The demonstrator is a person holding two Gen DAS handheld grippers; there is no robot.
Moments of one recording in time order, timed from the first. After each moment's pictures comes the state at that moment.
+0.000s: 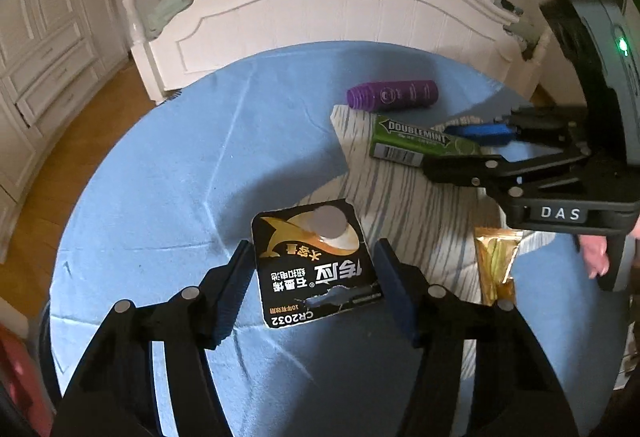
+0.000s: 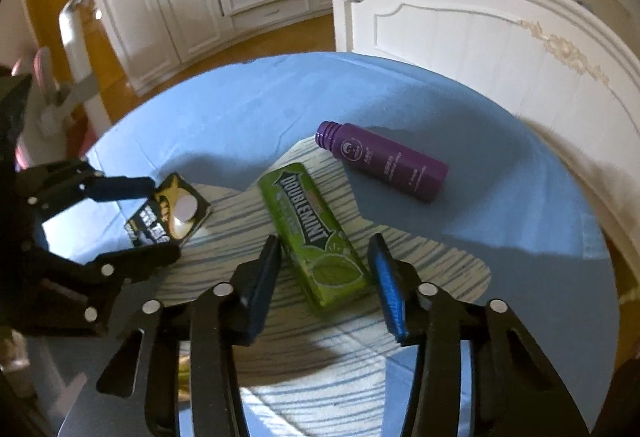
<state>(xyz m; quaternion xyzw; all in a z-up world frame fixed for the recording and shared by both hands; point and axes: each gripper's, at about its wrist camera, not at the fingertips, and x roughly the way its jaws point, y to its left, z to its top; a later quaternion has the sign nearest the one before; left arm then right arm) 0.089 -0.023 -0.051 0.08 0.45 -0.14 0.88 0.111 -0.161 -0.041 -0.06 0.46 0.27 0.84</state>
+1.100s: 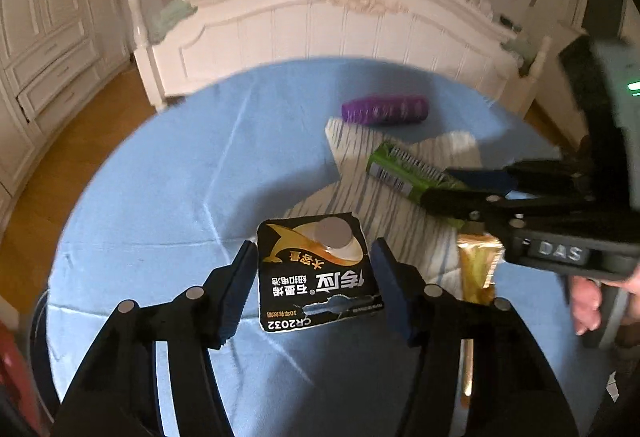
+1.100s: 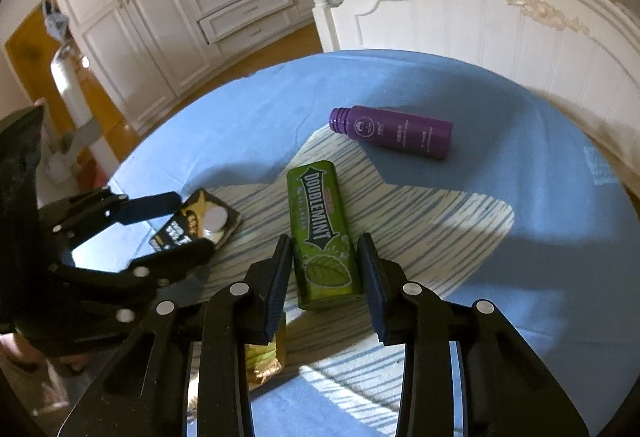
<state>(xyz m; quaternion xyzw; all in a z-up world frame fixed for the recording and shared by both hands) 0.073 -0.015 -0.037 0.06 0.42 -0.14 0.89 0.082 -0.171 -0.041 0.04 0.46 0.26 0.85</state>
